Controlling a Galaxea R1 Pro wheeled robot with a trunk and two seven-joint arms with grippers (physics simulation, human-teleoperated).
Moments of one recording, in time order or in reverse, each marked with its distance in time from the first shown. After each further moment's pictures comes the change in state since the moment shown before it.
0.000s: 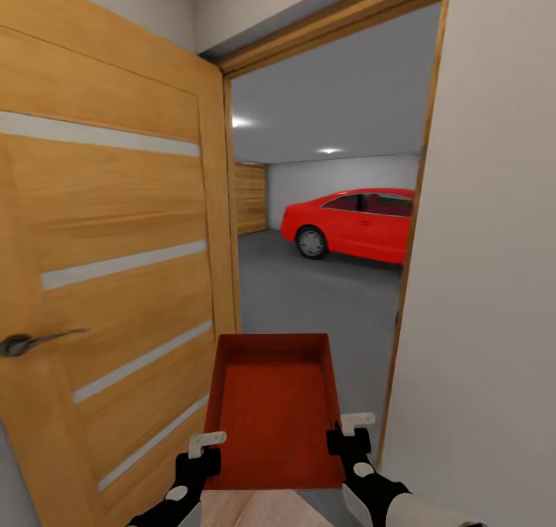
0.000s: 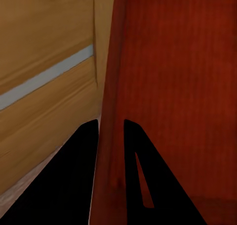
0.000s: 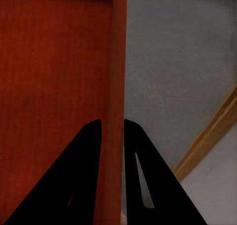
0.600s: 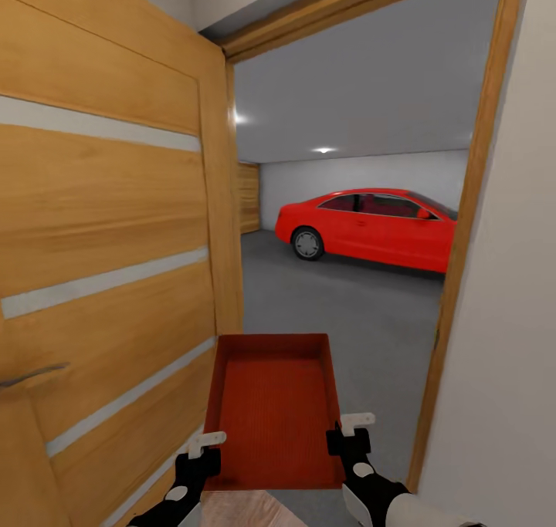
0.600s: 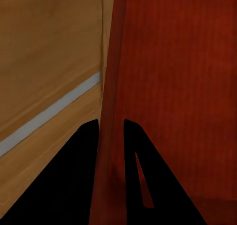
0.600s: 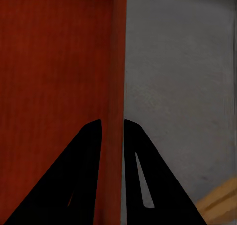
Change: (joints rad) left arm 0.000 0.000 -0.003 0.001 0.005 0.001 -0.002; right arm 0.001 0.001 0.001 0.001 -0.001 0.000 -0.002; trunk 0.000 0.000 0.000
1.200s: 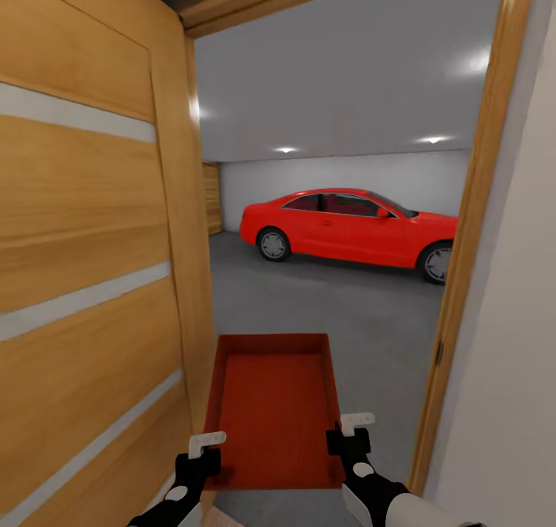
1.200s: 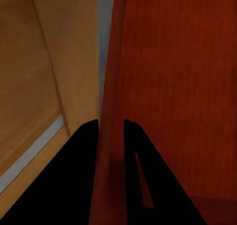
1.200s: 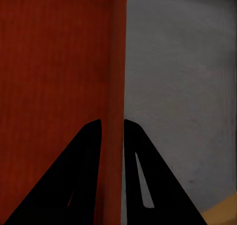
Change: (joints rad) left arm 0.000 0.000 0.001 0.000 0.000 -0.001 0.000; right arm -0.001 0.000 0.001 0.000 0.000 0.000 0.000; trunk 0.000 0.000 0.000
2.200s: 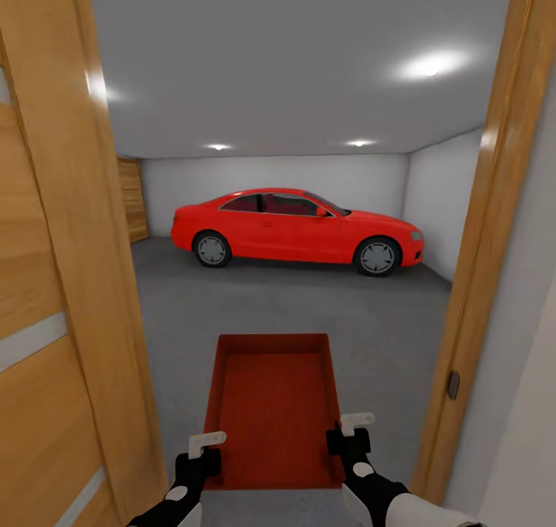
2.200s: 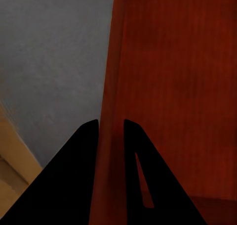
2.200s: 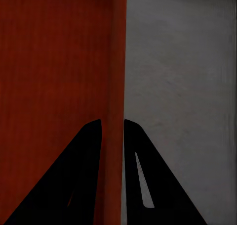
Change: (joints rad) left arm 0.000 0.000 0.001 0.000 -0.001 0.000 0.000; right arm 0.000 0.000 0.000 0.000 0.000 0.000 0.000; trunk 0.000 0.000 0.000
